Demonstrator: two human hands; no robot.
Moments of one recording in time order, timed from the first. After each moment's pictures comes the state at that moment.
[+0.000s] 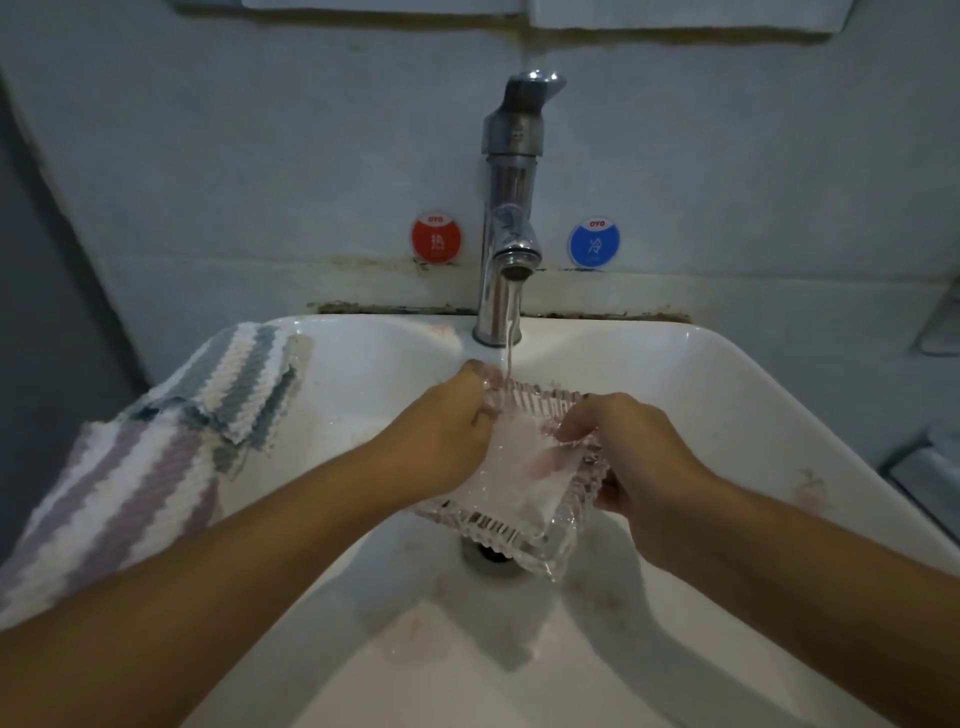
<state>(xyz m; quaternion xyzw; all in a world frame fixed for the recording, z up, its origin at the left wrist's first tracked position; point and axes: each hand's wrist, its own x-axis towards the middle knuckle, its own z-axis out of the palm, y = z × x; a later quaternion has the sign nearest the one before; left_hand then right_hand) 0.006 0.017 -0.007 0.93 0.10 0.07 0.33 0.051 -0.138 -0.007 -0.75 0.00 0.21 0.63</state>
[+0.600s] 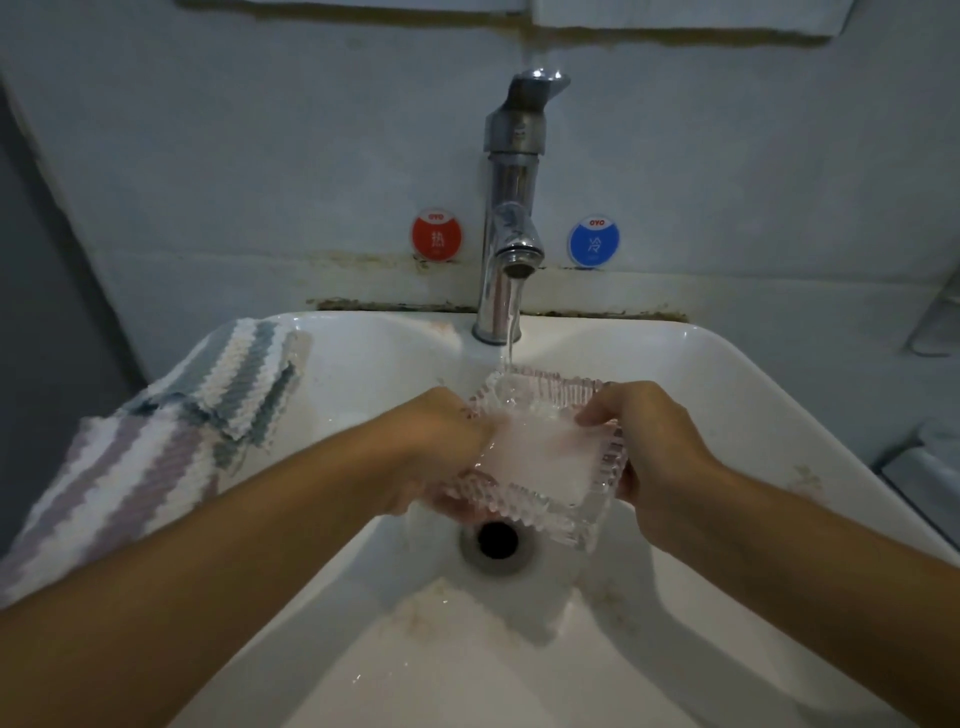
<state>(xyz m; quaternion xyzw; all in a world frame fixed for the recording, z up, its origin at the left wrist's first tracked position) -0.003 0.011 0.003 0.80 0.24 -0.08 0.55 0.057 -0.139 -0.004 -0.73 0.04 0.16 0.66</state>
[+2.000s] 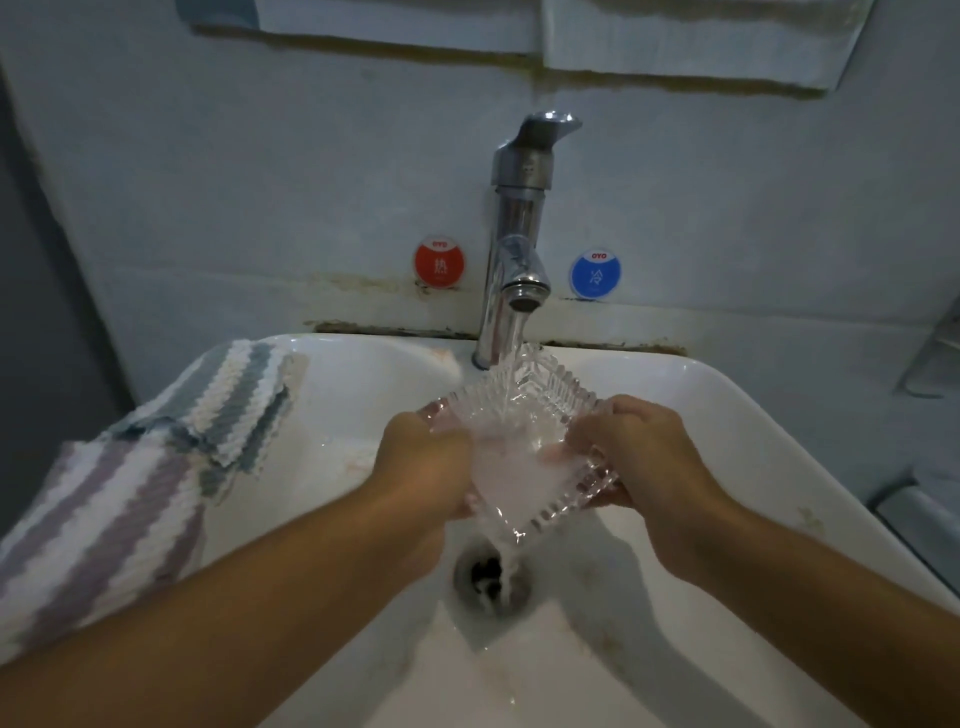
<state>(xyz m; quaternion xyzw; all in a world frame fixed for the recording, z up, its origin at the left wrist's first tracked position) -0.007 -0.003 -0.003 0.62 0.29 0.15 0.71 0.066 -0.143 0.004 -0.78 -0.10 0.12 0.61</state>
